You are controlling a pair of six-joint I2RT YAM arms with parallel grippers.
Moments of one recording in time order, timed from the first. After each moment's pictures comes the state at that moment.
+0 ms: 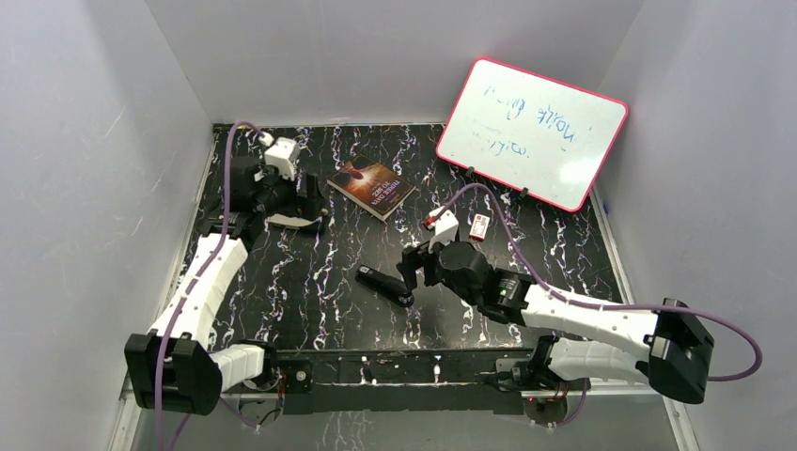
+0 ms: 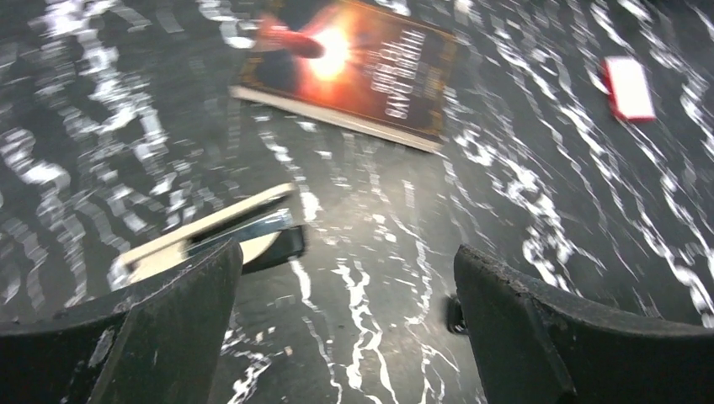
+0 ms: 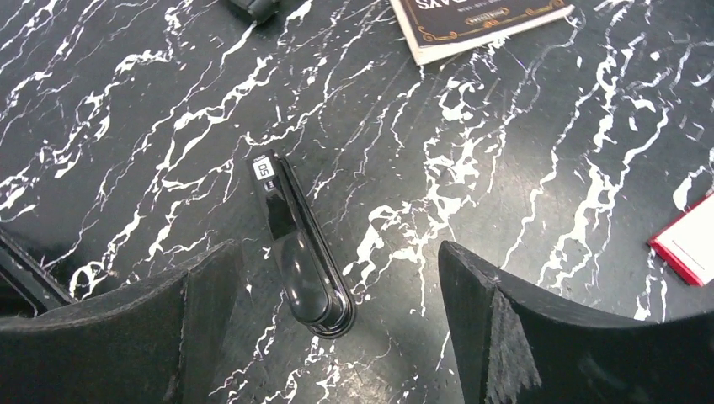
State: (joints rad) left arm -0.11 1.14 0.99 -0.34 0.27 0.01; right arm 1.10 1.09 0.64 0.04 0.35 0.31
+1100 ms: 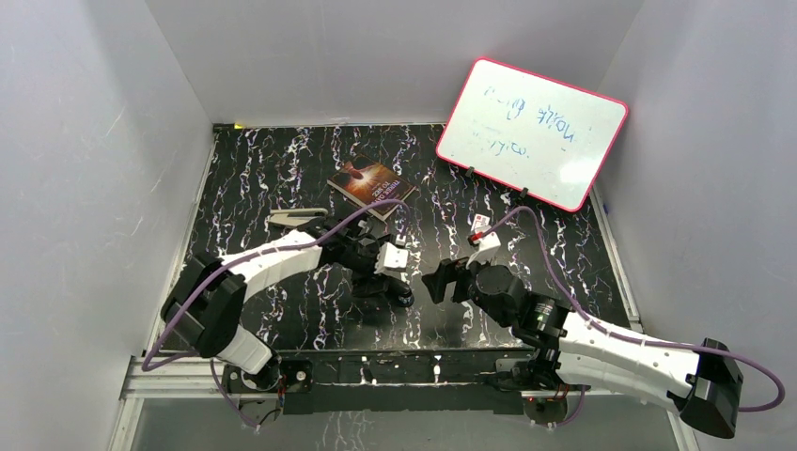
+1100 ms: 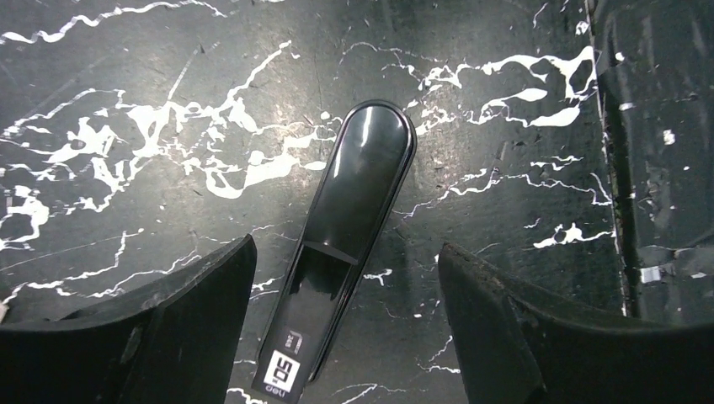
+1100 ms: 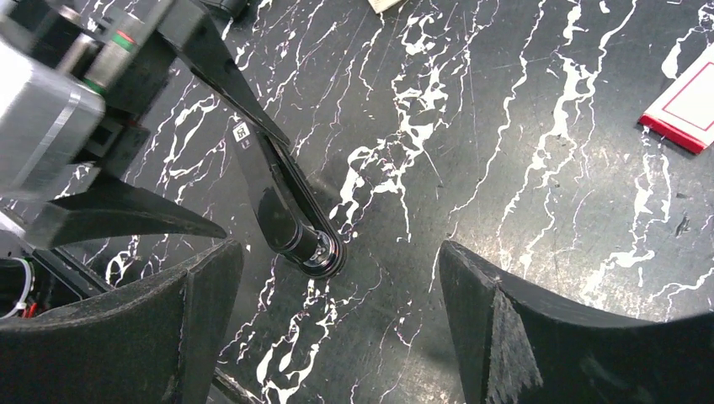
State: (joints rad) left arm -0.66 1.49 0.89 -0.47 0.69 0.92; right arm 1.09 0.73 0.41 -0.05 0.41 0.54
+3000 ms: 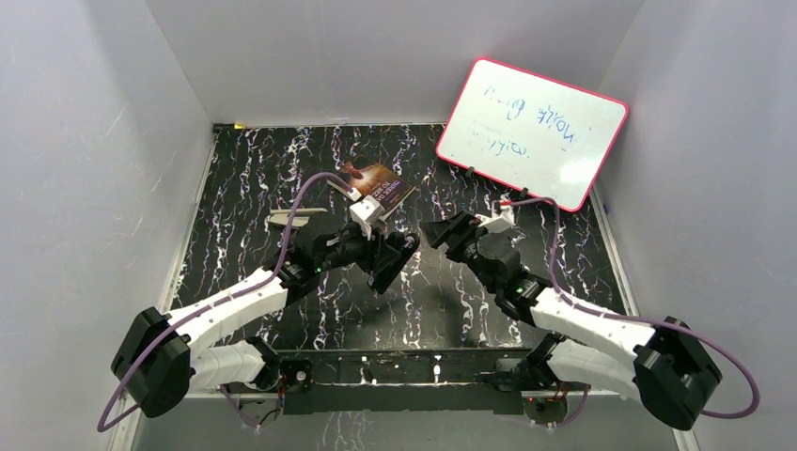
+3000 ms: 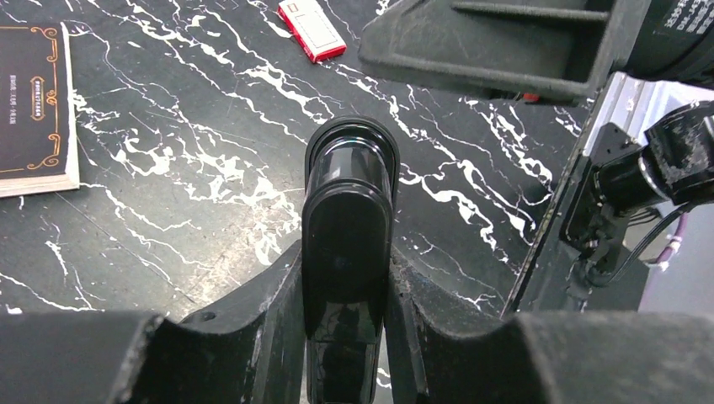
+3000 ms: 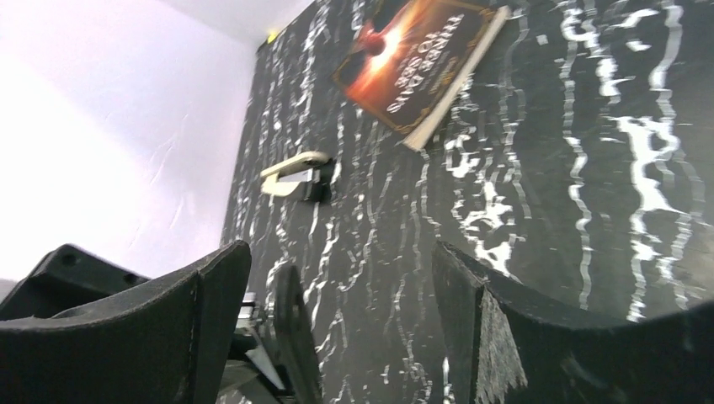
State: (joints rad) left arm -0.73 1.14 0.65 0.13 0.33 -0.17; right arm 0.82 0.99 0.42 0.35 0.36 0.98
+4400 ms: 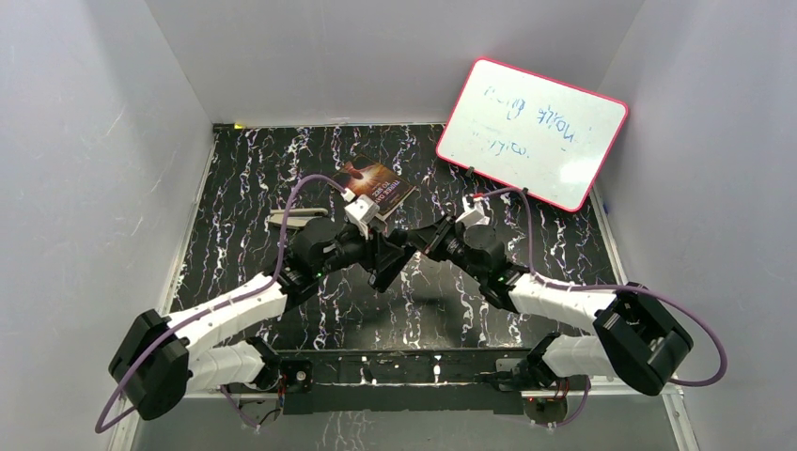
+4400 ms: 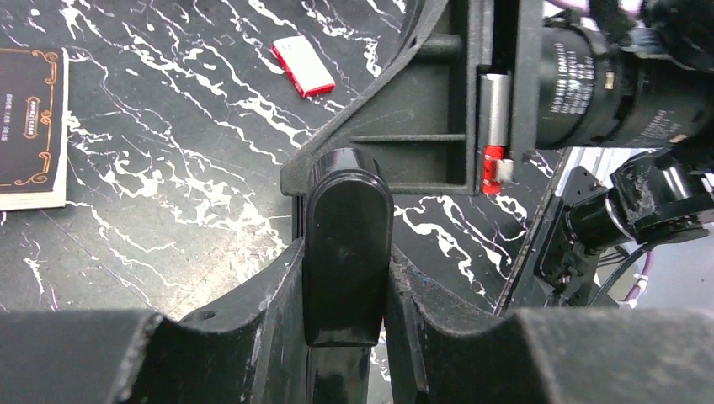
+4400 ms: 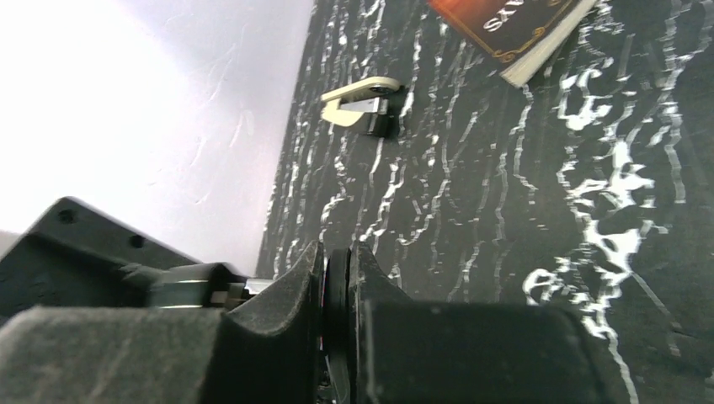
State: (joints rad) left arm -0.74 1.13 0.60 0.28 0.28 -0.28; right arm 0.80 1.26 0.48 0.60 0.05 1.04
